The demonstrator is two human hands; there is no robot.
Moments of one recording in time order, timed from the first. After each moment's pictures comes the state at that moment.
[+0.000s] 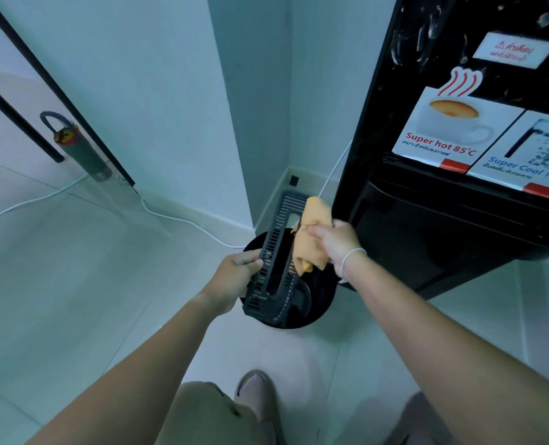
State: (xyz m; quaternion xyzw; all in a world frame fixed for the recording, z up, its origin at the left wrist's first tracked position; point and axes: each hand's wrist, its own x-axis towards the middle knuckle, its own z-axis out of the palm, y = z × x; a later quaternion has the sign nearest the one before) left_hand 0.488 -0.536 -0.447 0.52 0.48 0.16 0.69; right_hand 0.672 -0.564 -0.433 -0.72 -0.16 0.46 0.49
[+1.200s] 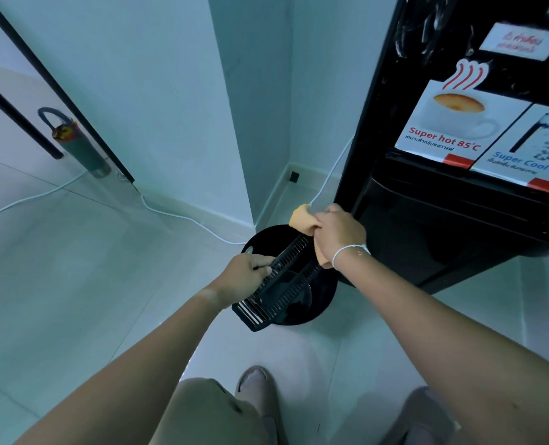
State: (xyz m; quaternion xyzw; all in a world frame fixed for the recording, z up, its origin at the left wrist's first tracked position) left_hand 0.490 -0.533 -0.449 0.70 0.45 0.06 0.55; right_hand 0.682 -0.556 -0.436 -0.84 -0.52 0.15 0.09
